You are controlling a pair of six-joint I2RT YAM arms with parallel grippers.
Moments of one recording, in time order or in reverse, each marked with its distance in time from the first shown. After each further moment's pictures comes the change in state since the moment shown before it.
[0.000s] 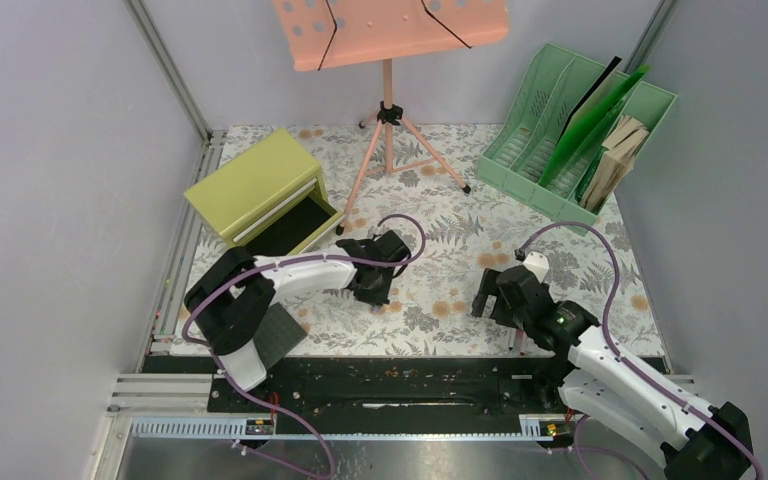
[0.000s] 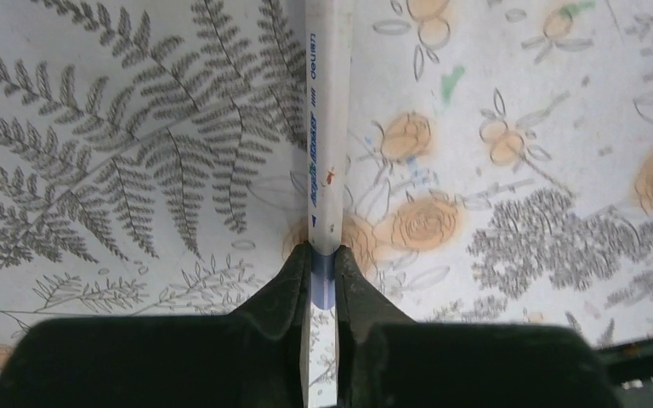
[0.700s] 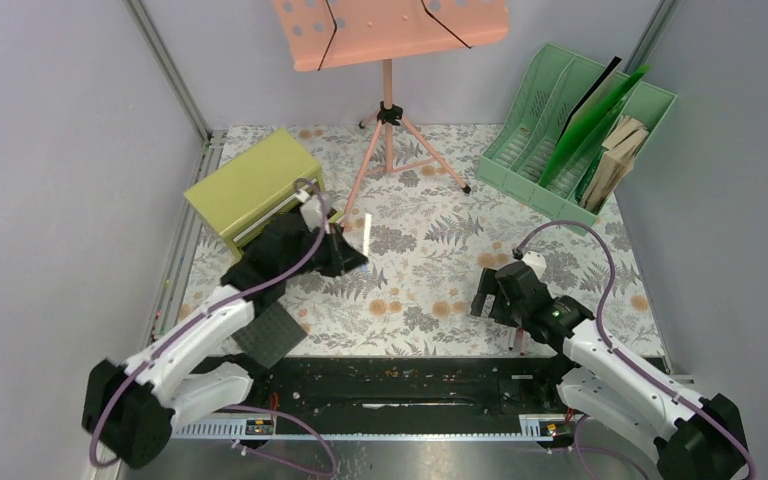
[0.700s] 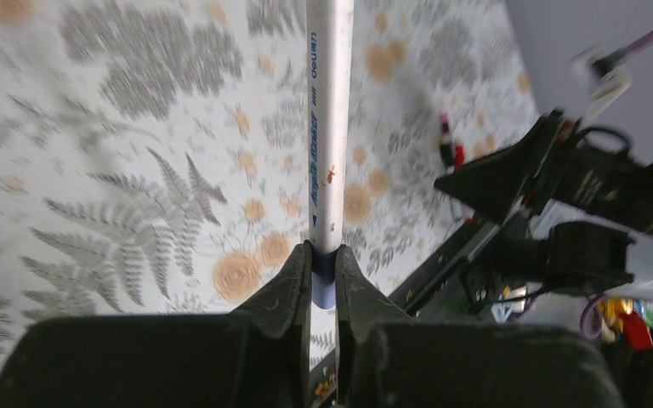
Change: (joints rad) left arm 0.320 -0.682 -0.364 0.434 0.477 0.041; right arm -0.055 0.068 -0.001 0.029 -0.067 -0.022
